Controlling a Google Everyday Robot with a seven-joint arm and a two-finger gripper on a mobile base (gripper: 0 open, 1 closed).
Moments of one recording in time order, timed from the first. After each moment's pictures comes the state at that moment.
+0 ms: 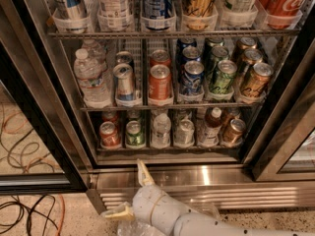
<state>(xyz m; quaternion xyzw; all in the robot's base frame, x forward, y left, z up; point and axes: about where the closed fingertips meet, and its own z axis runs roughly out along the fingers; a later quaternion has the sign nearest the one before) 0.426 0.097 0.631 -0.43 0.68 0.20 0.56</state>
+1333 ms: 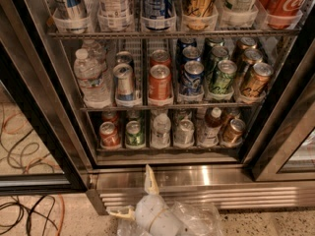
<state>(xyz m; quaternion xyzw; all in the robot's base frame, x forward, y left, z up) 0.445 0.084 0.584 -0.36 0.66 0.14 0.64</state>
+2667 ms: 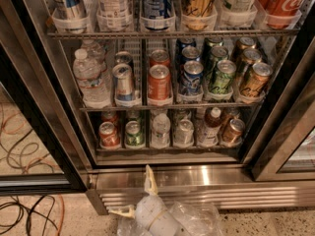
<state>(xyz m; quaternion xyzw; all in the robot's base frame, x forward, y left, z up) 0.465 0.082 0.553 -0.35 0.61 0.12 0.70</state>
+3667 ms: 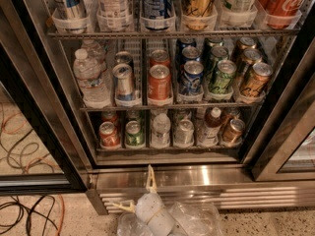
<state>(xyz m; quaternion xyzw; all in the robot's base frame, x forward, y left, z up) 0.498 0.080 0.511 -0.29 0.61 0.15 0.72</state>
